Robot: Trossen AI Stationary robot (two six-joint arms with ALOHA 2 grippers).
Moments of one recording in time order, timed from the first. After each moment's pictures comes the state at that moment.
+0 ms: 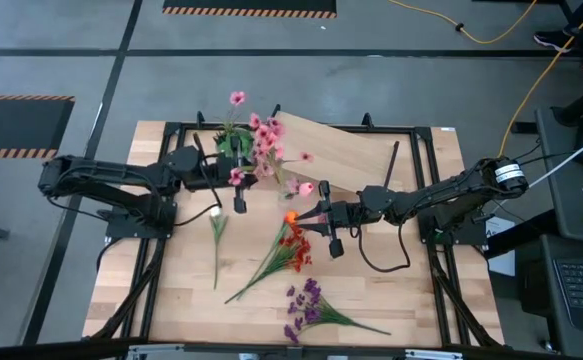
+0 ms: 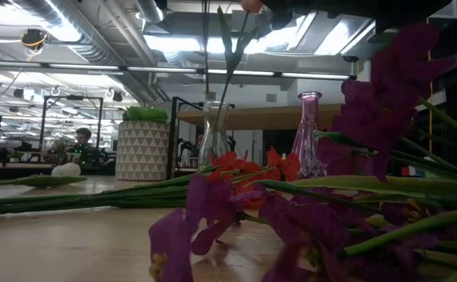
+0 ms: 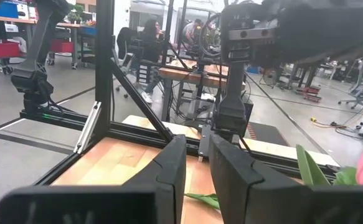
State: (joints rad) left arm 0.07 1.06 0.74 0.43 -0.07 0.20; right arm 0.16 1.48 0.76 0.77 -0.02 -0.14
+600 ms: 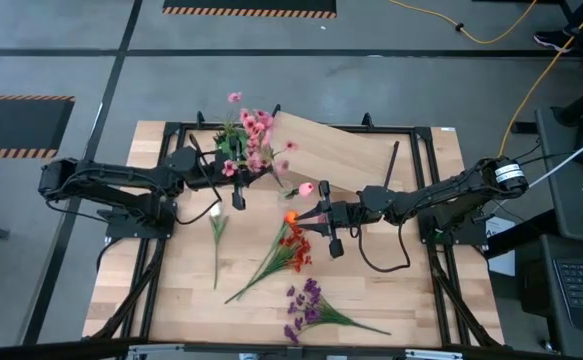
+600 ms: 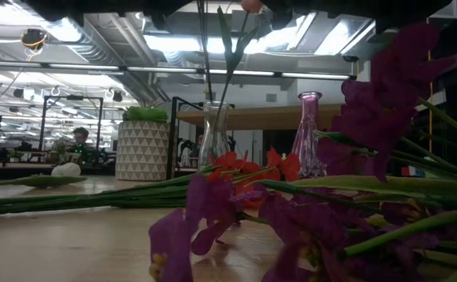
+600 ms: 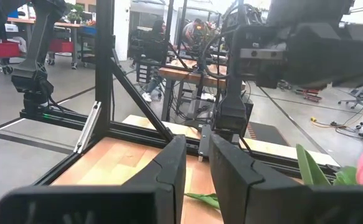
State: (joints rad) left arm 0.15 1.07 0.60 0.64 0.00 0.09; right arm 0.16 1.48 0.76 0.77 -0.02 -0.14
